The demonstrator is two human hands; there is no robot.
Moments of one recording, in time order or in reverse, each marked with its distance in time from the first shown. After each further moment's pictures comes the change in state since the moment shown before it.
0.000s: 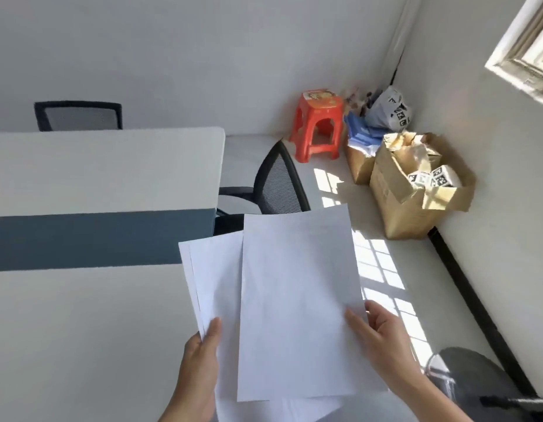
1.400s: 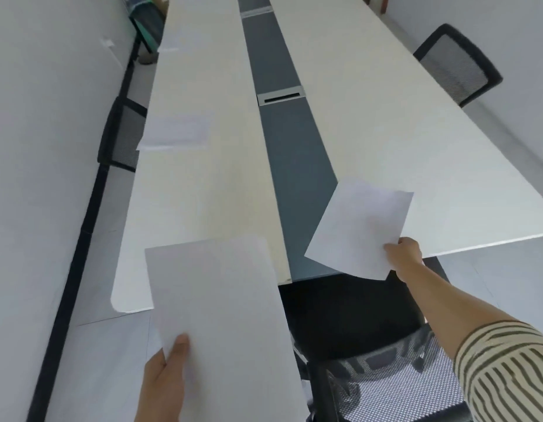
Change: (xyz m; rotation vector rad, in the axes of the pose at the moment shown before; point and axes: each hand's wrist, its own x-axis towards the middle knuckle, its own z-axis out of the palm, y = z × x) left_hand 0.078 0.065 0.165 -0.600 1.525 -0.101; right_hand 0.486 -0.153 0.367 -0.848 -0.836 -0.194
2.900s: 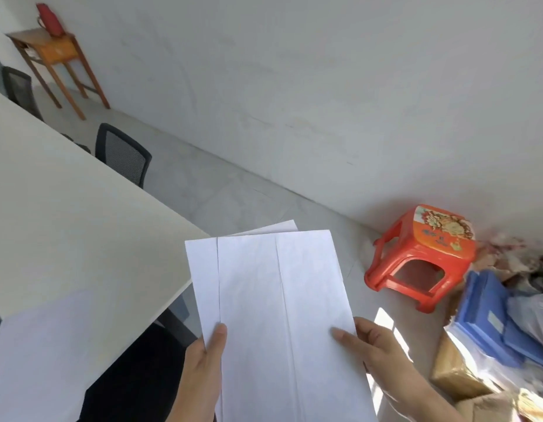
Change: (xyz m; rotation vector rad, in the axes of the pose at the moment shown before) left_hand -0.337 -0.021 0.461 0.305 -1.071 0.247; right_hand -0.114 0.285 -0.479 0.804 0.008 -0.121
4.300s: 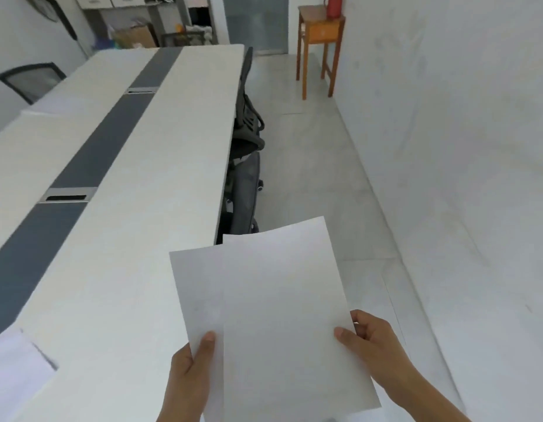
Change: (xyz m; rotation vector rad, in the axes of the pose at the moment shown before) left_hand 0.509 0.250 0.021 -0.385 0.965 -0.147; right_hand 0.706 -0.359 0.180 -0.574 -0.748 0.055
